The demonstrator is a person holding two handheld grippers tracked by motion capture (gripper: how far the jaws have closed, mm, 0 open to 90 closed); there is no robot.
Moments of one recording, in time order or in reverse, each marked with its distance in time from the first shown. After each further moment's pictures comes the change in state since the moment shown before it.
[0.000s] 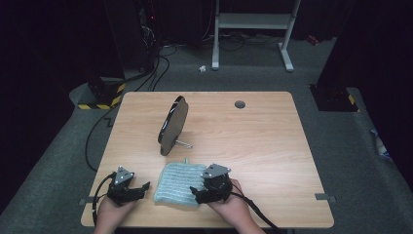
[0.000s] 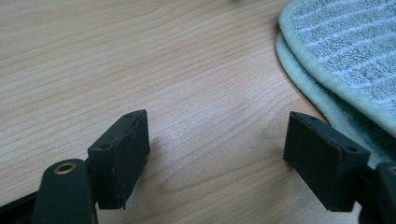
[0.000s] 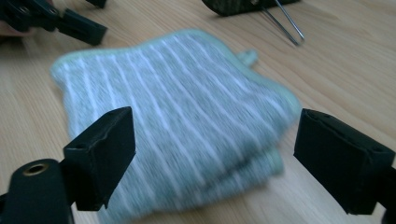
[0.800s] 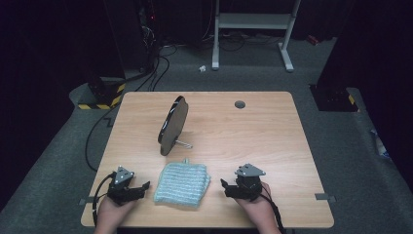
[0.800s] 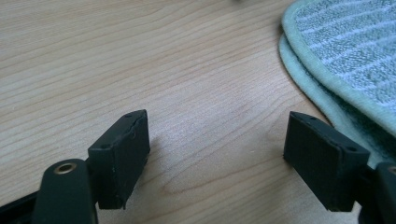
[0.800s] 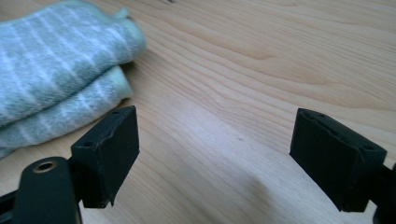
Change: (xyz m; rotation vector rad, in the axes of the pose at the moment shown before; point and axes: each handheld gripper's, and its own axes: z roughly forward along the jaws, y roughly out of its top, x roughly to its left) left arm 0.000 0.001 0.001 0.000 0.007 -0.005; right arm -0.061 -0.060 -0.033 -0.035 -0.201 0.158
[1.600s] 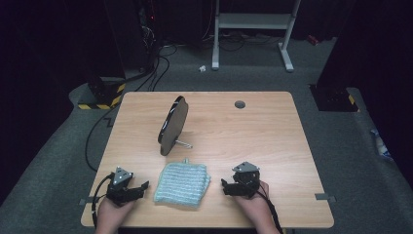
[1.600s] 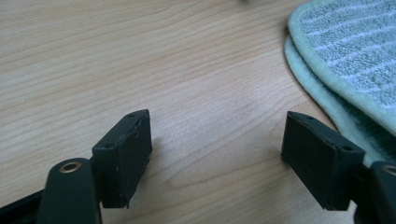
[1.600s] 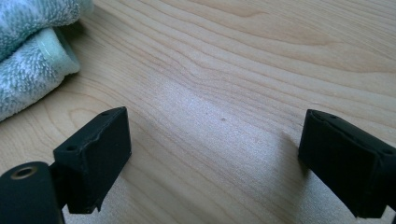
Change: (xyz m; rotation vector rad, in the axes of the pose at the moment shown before) left arm 0.000 -0.003 -0.003 -0.005 0.016 -0.027; right arm -0.007 -0.005 0.025 0.123 -0.069 0.042
